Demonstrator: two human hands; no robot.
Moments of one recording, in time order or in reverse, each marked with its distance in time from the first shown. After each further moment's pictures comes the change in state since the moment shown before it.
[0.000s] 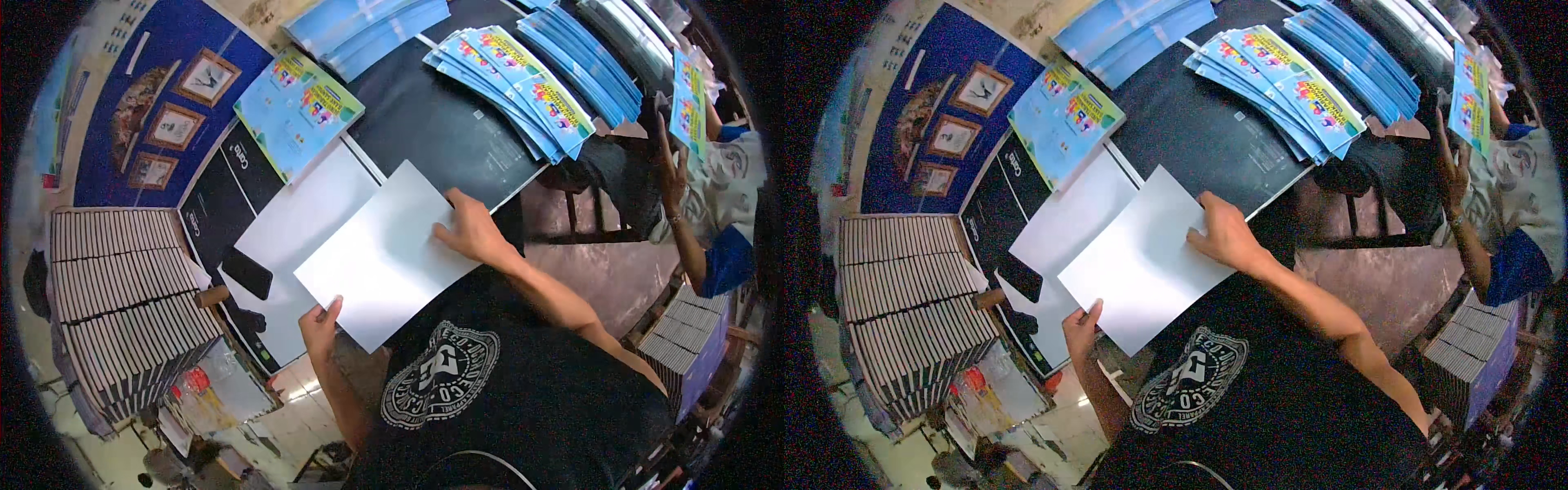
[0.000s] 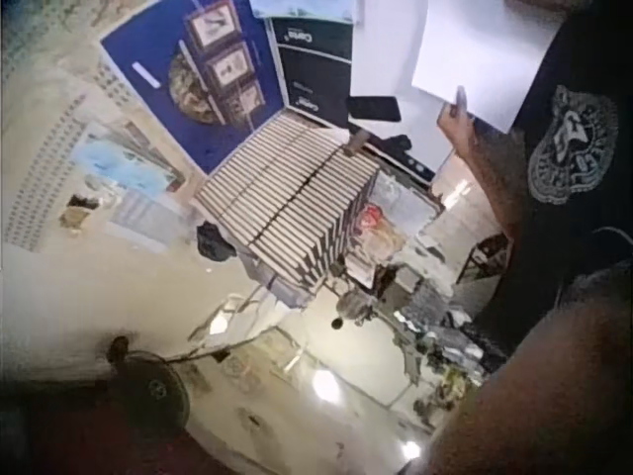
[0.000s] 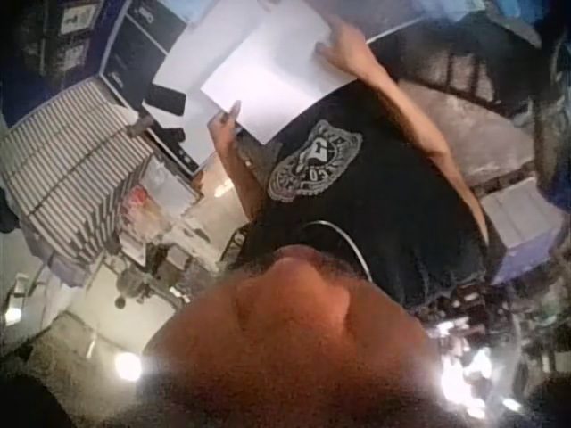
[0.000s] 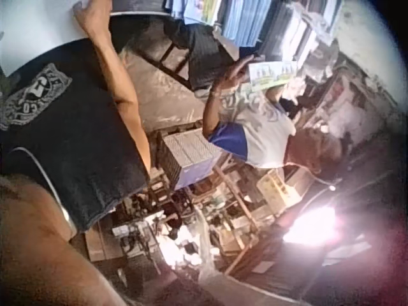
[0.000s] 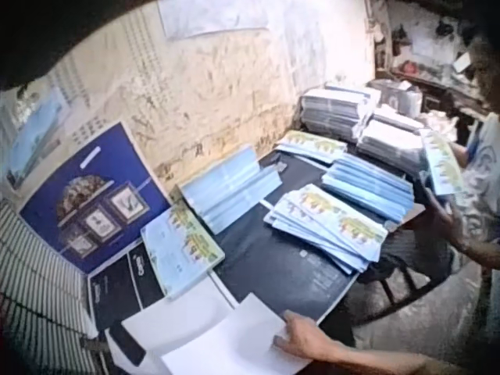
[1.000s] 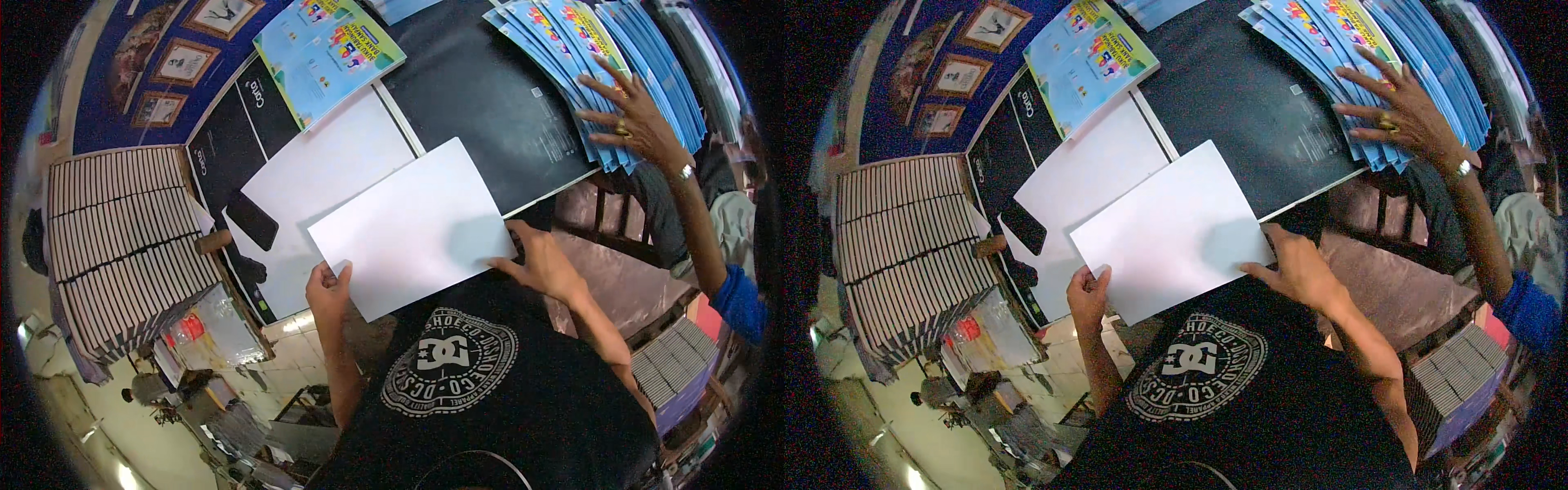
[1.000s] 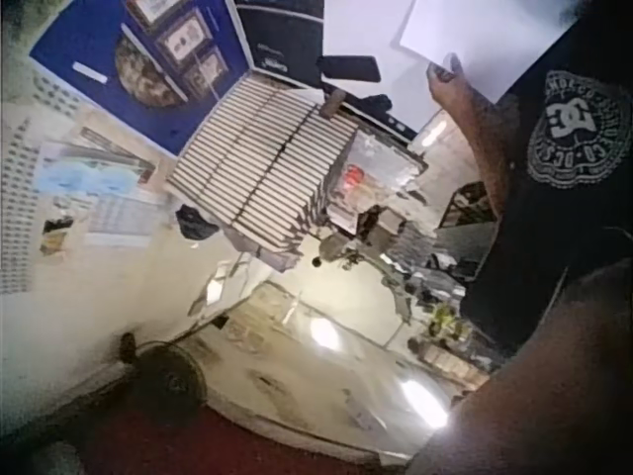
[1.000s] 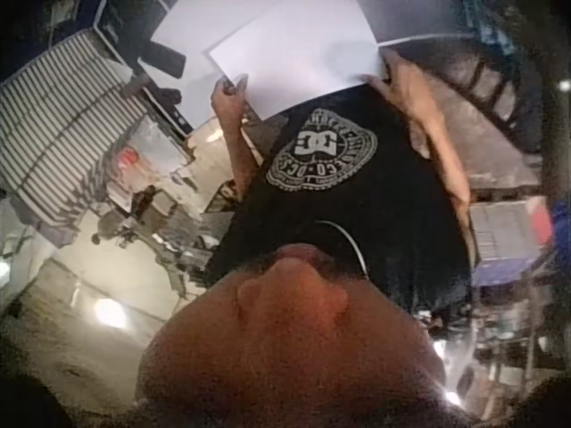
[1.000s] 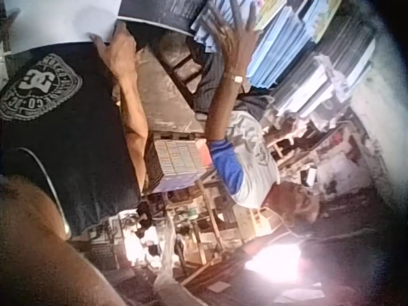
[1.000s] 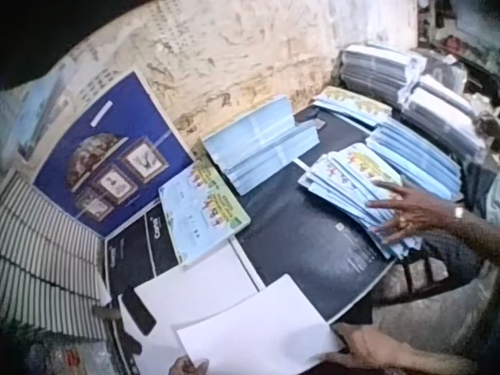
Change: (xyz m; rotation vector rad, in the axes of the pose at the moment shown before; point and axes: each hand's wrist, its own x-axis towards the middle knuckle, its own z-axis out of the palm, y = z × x) left_hand -0.006 0.001 0.012 0.303 0.191 -0.045; right_hand -0.051 0.016 -0.041 -0.130 -0.360 0.024
